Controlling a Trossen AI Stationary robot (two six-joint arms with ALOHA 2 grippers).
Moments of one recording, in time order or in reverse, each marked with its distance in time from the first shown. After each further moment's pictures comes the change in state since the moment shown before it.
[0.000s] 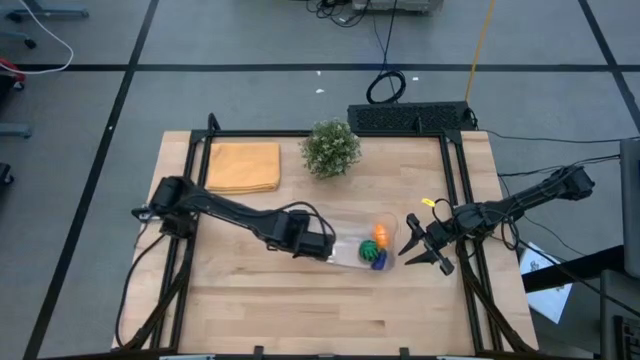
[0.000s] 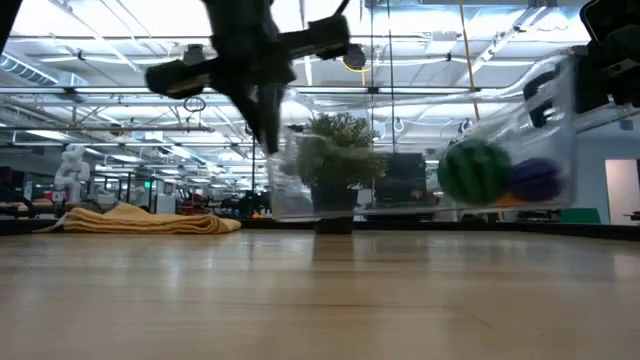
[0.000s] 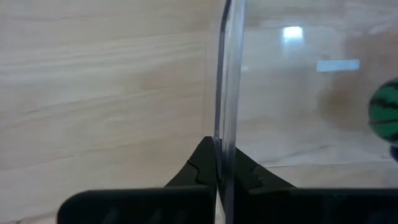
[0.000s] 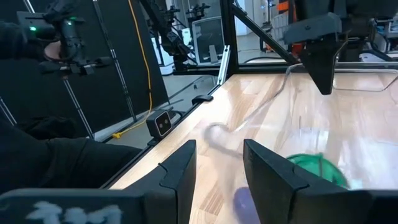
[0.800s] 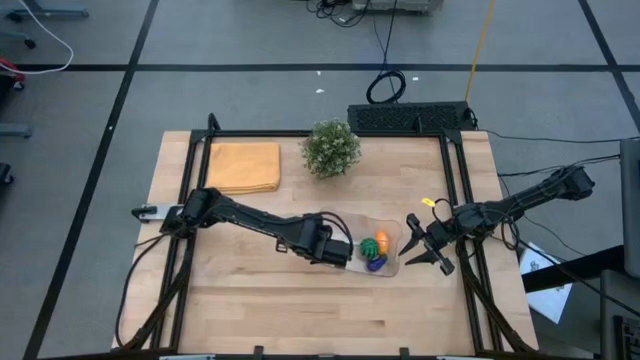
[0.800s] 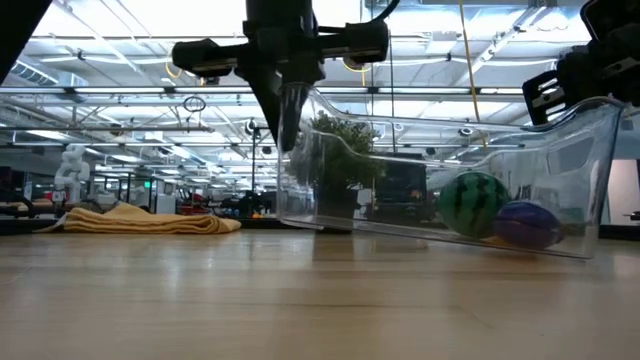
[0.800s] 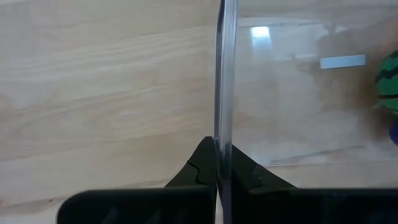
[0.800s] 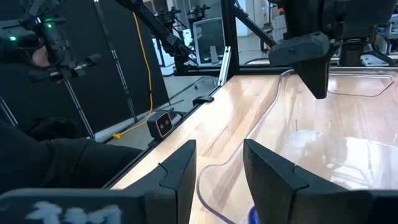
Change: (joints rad) left arm -0.006 0.241 0.379 -0.336 0.010 0.008; right arm 0.000 0.000 0.000 0.006 -0.005 -0.001
